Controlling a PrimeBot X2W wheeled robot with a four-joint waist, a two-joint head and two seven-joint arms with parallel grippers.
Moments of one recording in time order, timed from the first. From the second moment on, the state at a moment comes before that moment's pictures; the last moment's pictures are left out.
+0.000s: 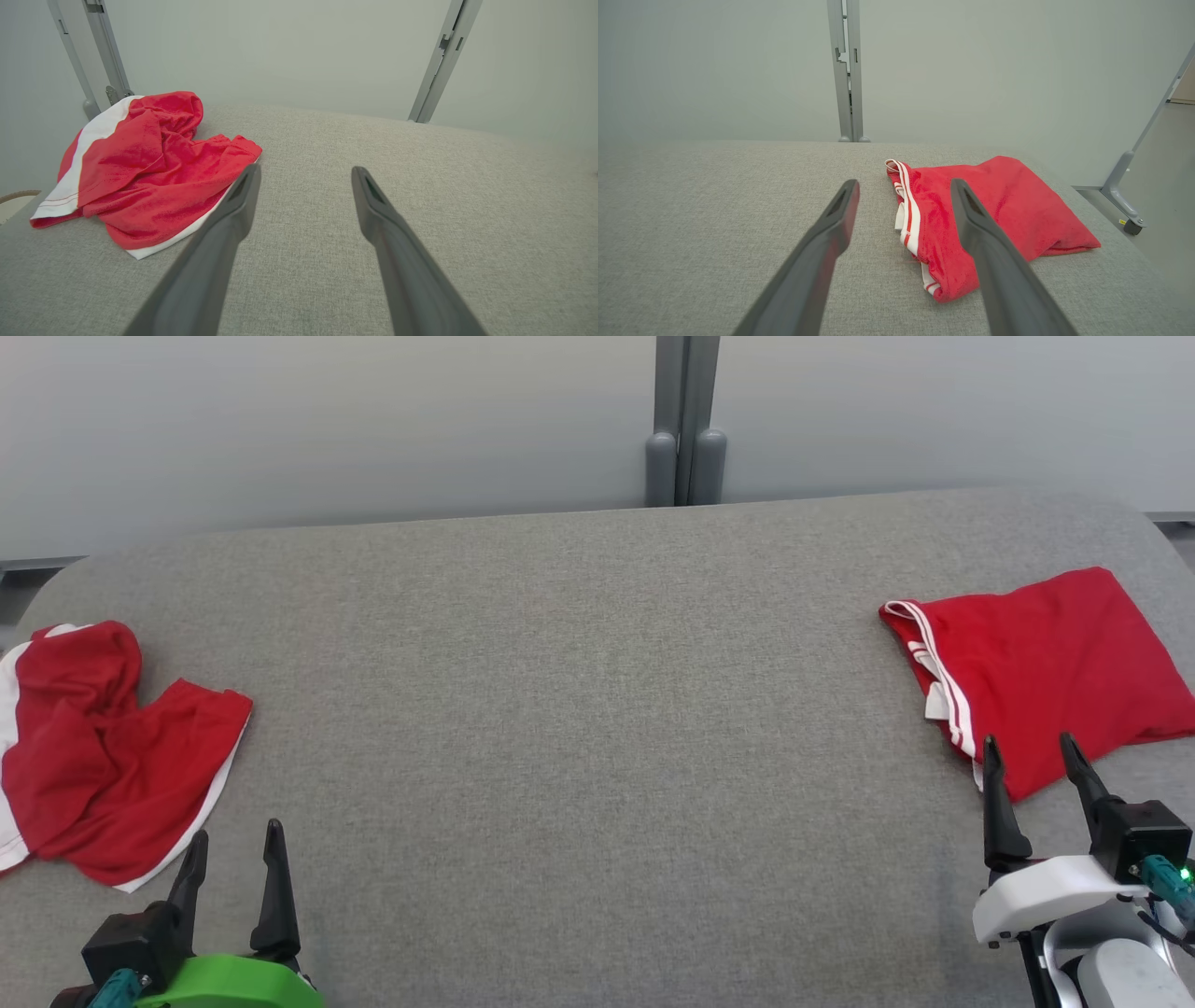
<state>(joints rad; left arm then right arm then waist) 0.07 0.06 0.01 0.19 -0.29 -0.02 -0.25 0.06 -0.19 0.11 0.17 0.16 -0.13 -0.26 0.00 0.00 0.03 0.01</state>
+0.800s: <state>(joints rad) 0.15 0.05 0.10 0.18 -0.29 0.04 -0.25 0.01 -0.12 0.27 0.20 0.11 0.01 -0.26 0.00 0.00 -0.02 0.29</state>
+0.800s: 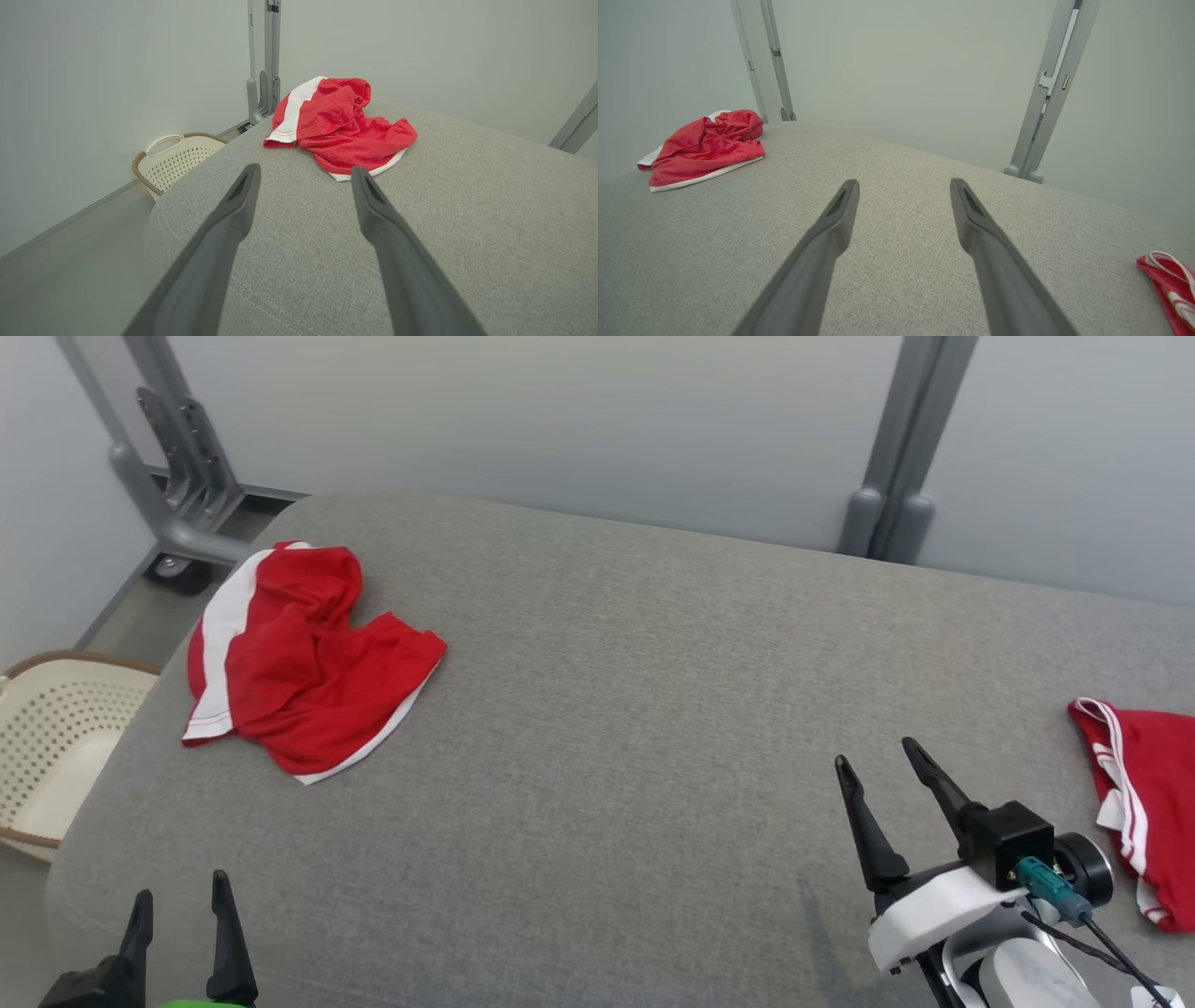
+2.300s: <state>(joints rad) -0.47 0.02 0.16 0.57 -0.62 0.03 0.08 -0.14 -0.21 0.23 0.06 0.02 -0.01 -0.26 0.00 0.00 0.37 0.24</state>
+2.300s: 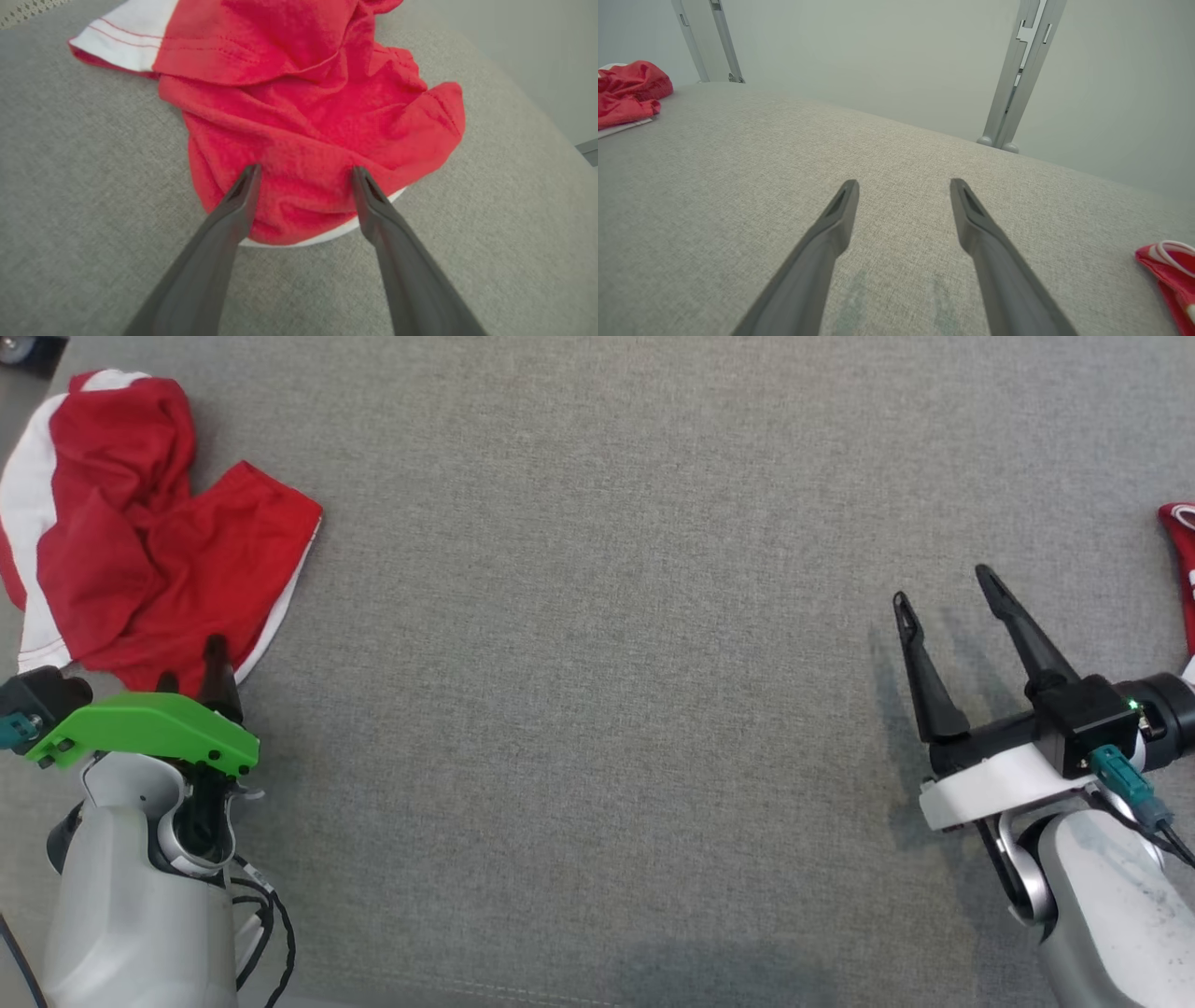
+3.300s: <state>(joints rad) -0.62 0.02 -0.50 0.26 -0.89 -0.13 0.11 -0.18 -0.09 0.24 0.09 0.08 -0.03 -0.26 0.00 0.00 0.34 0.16</state>
